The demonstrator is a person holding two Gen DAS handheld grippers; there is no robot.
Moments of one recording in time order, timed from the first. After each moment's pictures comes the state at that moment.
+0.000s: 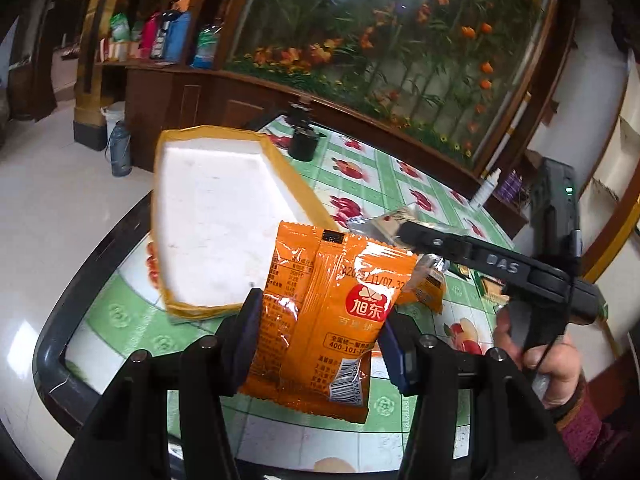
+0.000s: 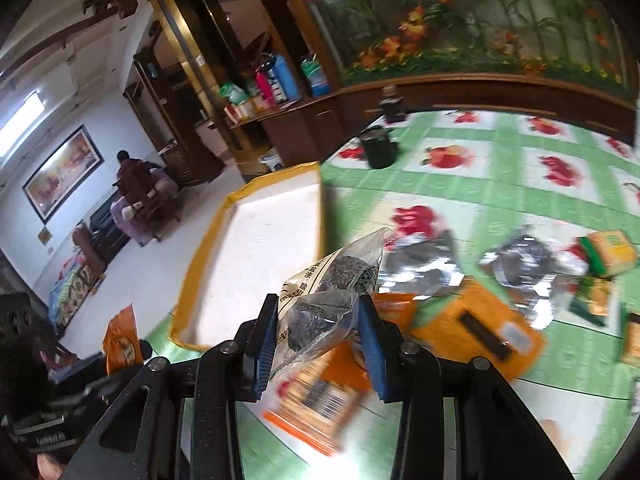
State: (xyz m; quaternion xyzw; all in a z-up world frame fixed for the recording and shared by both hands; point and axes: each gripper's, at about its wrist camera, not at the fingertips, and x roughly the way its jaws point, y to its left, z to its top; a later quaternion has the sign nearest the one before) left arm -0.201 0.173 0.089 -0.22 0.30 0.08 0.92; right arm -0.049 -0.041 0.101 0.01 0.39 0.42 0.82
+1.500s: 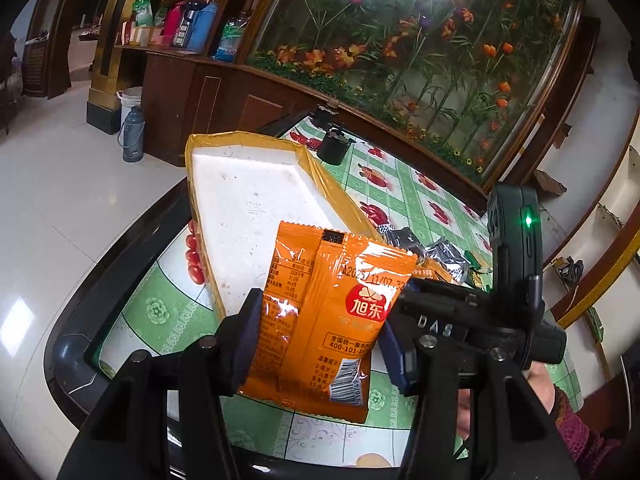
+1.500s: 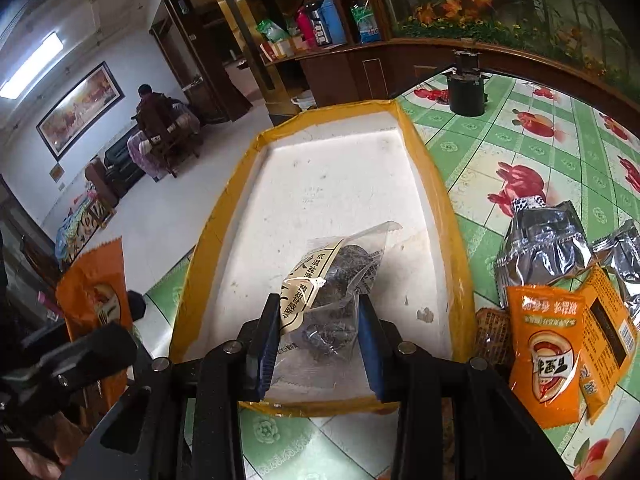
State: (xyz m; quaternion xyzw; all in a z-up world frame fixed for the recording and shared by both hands) left arm -0.215 0.212 0.077 -0.26 0.30 0.10 0.92; right arm -0.081 0.054 0.053 -0.07 0.44 0.47 0.77
